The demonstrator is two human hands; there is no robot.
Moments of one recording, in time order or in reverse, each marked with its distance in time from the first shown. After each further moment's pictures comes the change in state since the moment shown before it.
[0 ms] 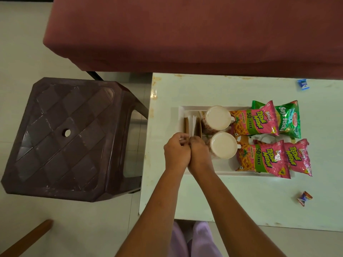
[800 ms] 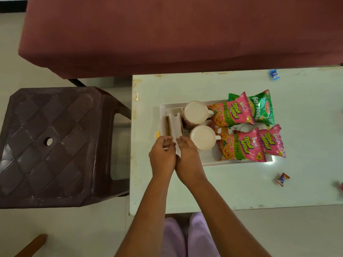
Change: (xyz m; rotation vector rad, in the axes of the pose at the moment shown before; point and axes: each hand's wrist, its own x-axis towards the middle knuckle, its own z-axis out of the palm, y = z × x) left_hand -0.033 -0.003 0.006 -0.050 0.059 0.025; right_hand -0.038 0.014 -0.028 -0.381 0.003 -0.211
